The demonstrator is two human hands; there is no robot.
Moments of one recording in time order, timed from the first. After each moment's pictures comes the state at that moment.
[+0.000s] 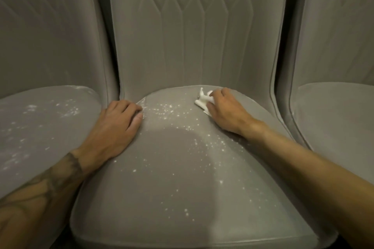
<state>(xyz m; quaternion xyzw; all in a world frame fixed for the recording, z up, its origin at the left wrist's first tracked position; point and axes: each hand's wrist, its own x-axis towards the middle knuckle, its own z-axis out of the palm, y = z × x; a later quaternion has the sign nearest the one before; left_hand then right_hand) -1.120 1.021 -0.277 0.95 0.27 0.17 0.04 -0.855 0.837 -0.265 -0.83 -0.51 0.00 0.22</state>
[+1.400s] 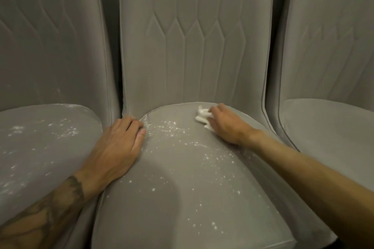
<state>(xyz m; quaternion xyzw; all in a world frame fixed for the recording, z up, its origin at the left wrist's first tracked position) -1.132 1.034 -0.278 0.96 0.20 0.21 0.05 -0.867 0.842 -0.253 -0.84 -0.52 -0.01 0.15</state>
